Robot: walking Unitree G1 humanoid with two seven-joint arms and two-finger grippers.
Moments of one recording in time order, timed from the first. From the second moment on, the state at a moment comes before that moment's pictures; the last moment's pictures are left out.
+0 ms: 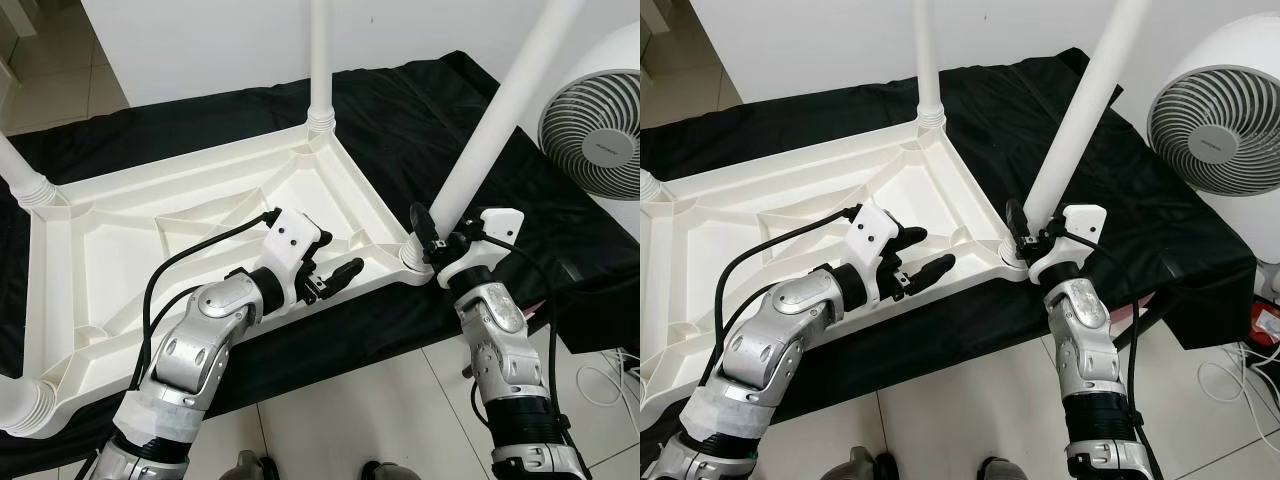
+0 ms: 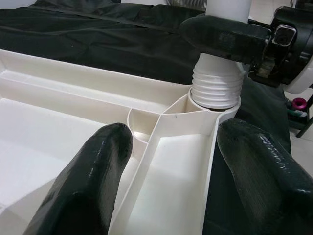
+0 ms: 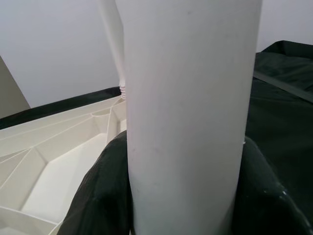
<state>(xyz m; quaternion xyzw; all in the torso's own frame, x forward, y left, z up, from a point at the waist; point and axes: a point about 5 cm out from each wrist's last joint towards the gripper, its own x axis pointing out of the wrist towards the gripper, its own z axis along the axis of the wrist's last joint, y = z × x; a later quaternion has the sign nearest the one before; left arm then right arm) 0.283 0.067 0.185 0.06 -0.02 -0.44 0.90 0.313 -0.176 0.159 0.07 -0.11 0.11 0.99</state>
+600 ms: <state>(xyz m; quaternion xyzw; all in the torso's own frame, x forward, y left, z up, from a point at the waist) 0.282 0.067 0.187 0.06 -0.02 -0.44 0.90 0.291 -0.162 0.156 -0.08 -0.16 0.14 0.97</state>
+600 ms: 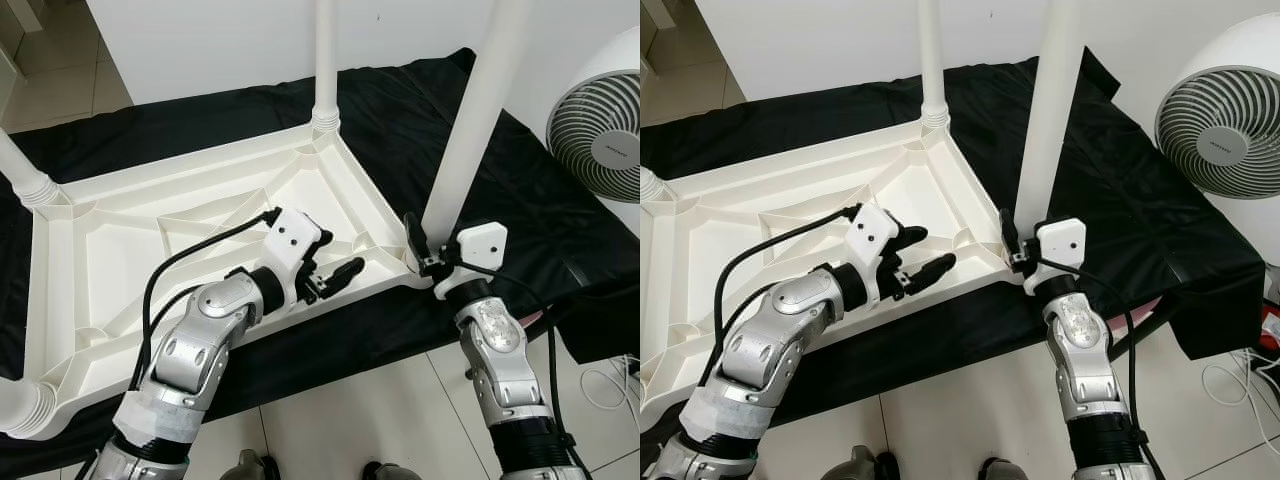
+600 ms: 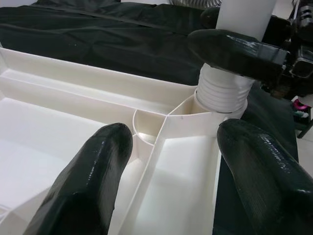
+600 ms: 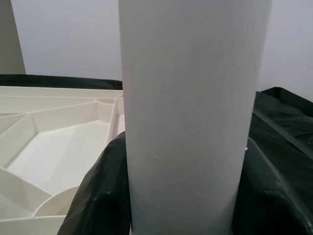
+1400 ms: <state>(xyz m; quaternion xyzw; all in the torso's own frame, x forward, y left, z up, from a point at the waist) 0.281 0.068 0.189 0.06 -0.02 -0.44 0.90 0.262 -0.163 0.138 -0.13 -0.22 0.11 0.96</state>
